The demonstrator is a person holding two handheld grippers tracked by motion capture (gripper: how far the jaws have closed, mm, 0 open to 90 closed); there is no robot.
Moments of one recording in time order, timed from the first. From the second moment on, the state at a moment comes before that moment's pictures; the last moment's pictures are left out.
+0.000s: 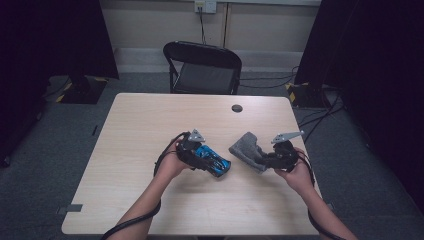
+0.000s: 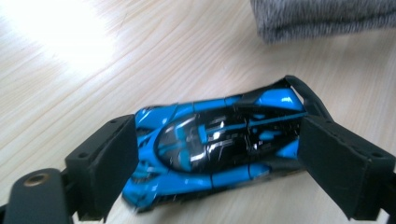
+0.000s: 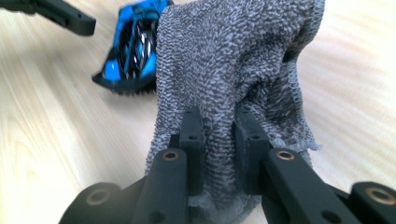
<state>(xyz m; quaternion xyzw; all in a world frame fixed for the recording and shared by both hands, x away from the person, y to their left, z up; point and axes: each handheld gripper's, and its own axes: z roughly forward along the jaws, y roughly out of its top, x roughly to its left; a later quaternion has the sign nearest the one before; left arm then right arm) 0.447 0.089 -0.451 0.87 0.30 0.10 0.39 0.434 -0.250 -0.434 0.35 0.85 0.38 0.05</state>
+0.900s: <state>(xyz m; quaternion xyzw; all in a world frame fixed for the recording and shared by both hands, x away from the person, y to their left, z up) 0.404 0.175 -0.434 0.85 0.34 0.10 0.39 0.445 -0.127 -0.400 0.26 0.88 0.41 0.03</state>
